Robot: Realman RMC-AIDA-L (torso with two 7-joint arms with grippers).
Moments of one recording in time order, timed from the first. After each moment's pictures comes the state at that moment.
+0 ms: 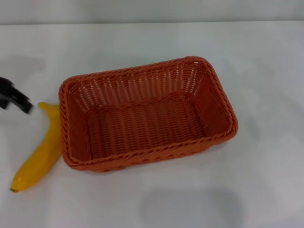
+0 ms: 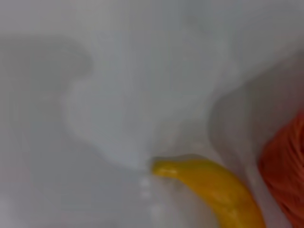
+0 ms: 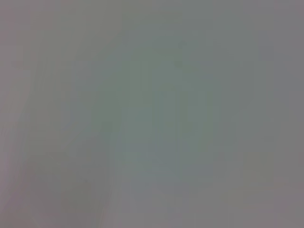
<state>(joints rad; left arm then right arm) -1.23 -1.84 2.85 -0.68 0.69 1.63 -2.12 0.39 2.01 -0.36 -0.80 -1.46 -1.44 1.13</state>
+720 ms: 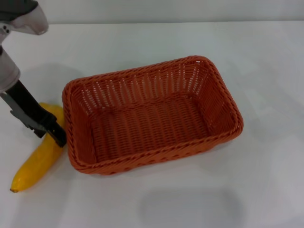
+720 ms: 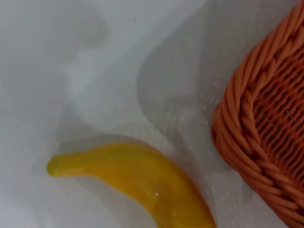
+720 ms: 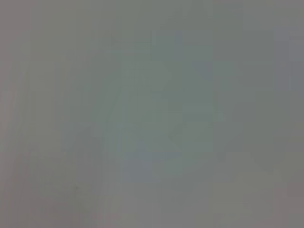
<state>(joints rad) -1.30 -2.01 2.85 -0.62 0.83 1.57 -2.14 0.38 2.01 -0.36 -0.80 -1.44 -1.44 1.13</state>
